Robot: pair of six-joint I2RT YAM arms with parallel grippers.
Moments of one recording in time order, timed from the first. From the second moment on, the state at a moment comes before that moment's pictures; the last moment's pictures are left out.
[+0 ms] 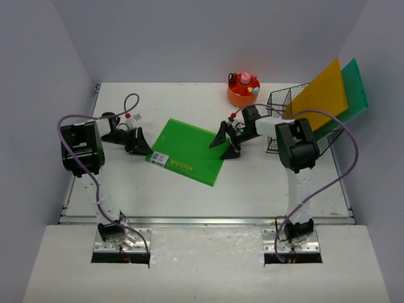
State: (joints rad) left arm 0.25 2.09 1.33 -0.71 0.87 0.26; right arm 0.25 2.20 1.39 -0.39 -0.97 0.52
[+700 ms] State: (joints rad) left arm 0.01 2.02 1.11 -0.52 1.00 0.02; right arm 0.29 2.34 1.48 -0.31 -1.06 0.57
